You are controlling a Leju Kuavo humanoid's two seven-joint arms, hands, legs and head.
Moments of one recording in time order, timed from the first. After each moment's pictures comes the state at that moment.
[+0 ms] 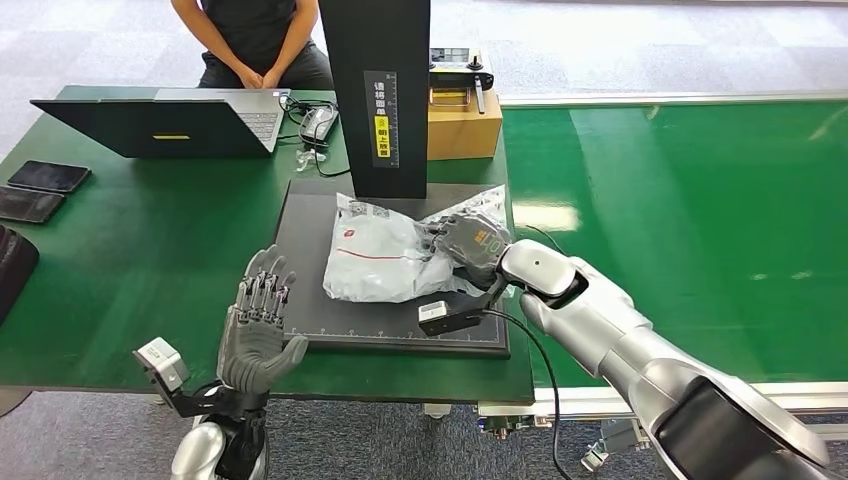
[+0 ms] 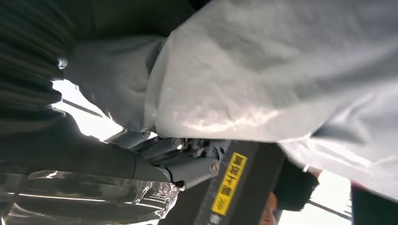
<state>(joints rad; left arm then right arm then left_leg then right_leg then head) 0.01 -0.19 -0.07 -1.30 0.00 -0.23 -0.54 -0.91 -0.13 0.95 -0.81 1.07 -0.23 -0.35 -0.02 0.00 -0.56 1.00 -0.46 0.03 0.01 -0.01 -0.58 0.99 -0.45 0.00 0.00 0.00</state>
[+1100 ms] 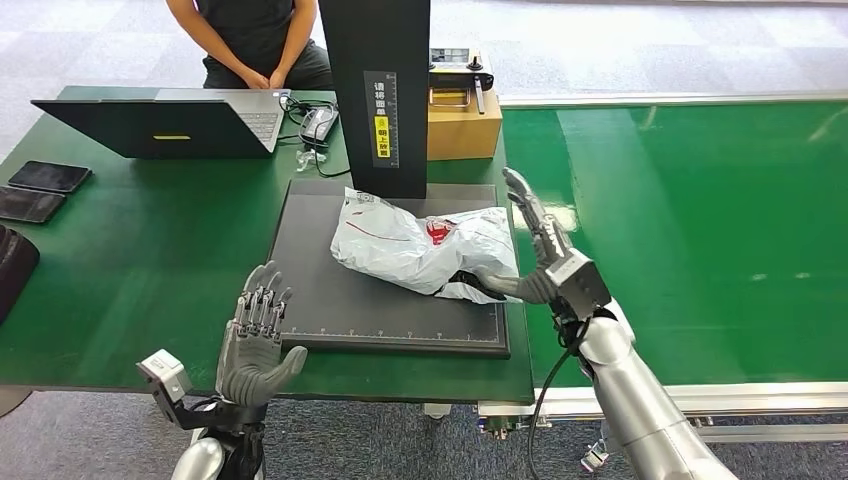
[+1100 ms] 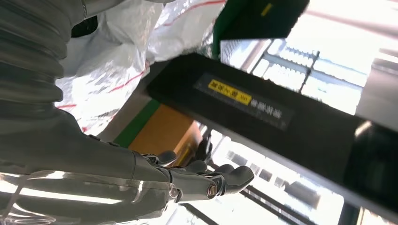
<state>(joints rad) 0.06 -0.18 -0.07 -1.30 0.00 -0.18 -0.53 -0.45 -0.14 0.33 -1.29 0.10 0.03 -0.60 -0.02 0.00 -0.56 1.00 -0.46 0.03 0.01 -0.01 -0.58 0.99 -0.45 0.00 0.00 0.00</state>
